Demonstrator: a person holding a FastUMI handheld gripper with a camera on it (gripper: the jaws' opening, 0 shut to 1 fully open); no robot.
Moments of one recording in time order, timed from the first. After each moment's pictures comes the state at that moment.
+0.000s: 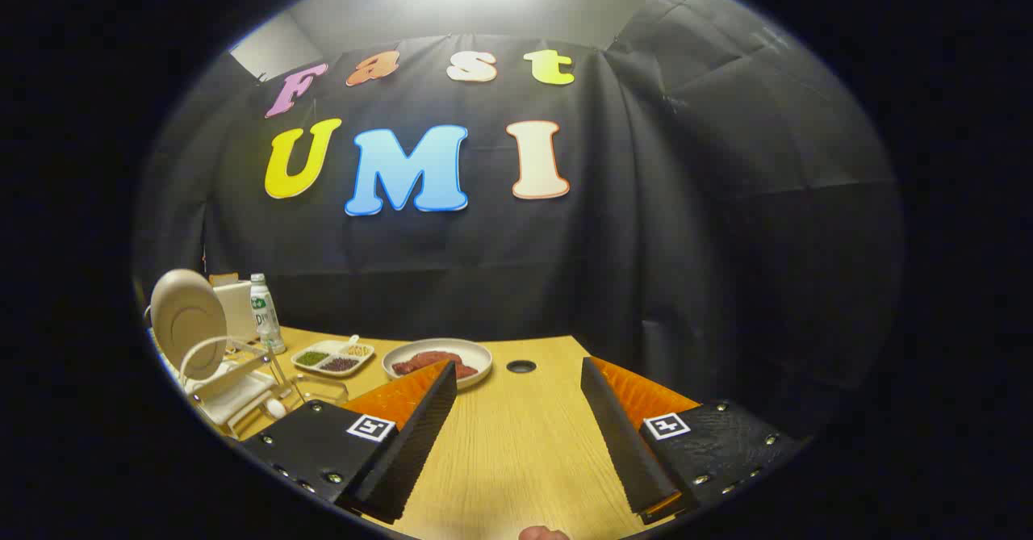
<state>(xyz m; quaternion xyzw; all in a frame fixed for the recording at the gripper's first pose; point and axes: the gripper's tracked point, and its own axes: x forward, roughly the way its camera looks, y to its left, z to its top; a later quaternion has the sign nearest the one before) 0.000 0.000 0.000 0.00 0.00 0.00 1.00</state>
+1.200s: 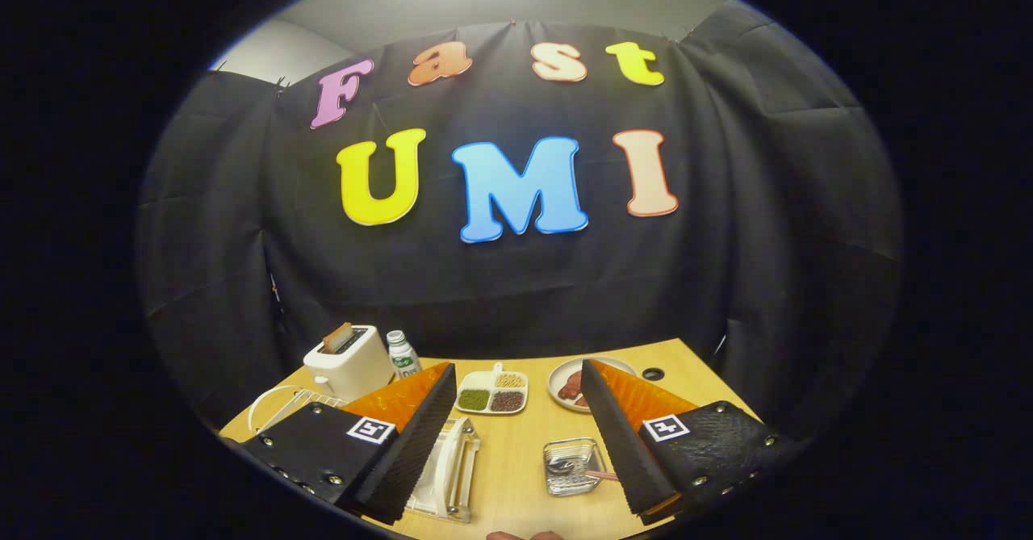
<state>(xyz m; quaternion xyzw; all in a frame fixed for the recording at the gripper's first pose) -0.053 0.251 0.115 0.03 0.11 0.12 0.99</state>
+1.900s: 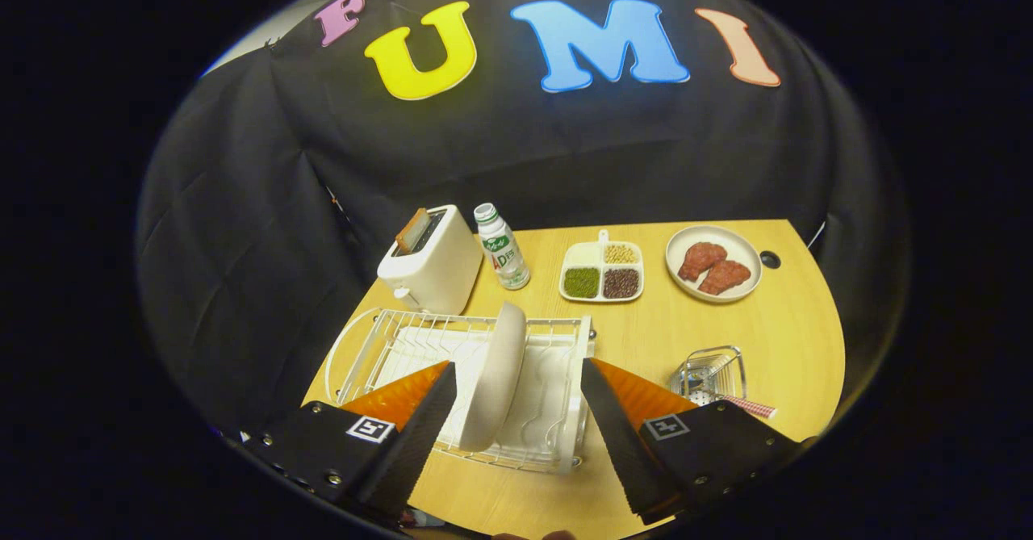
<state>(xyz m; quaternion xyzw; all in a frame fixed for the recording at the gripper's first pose) -0.067 0.370 0.032 0.05 0.39 0.23 0.89</state>
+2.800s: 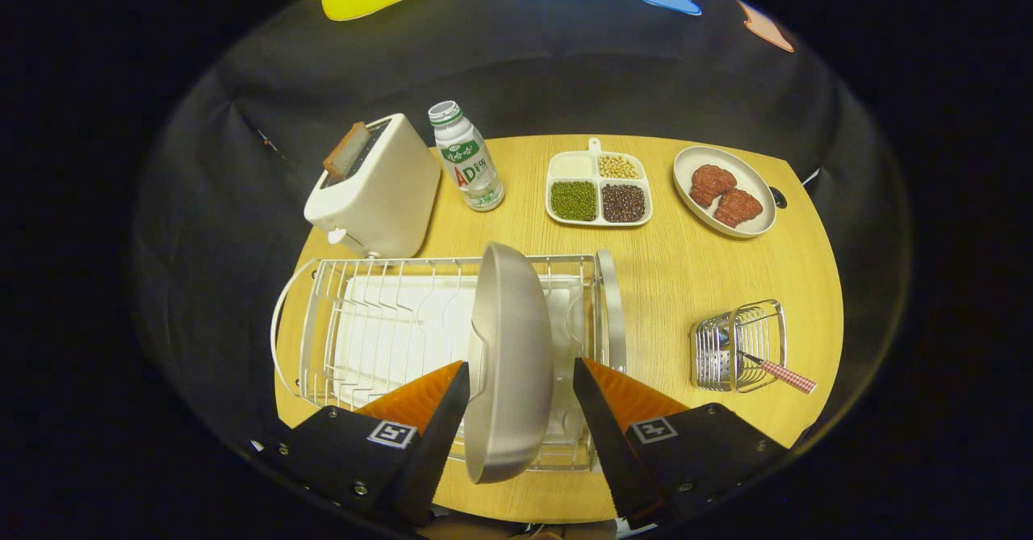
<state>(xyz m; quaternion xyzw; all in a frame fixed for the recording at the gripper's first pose) -0.054 0.404 -0.057 -0.01 0.54 0.14 0.83</state>
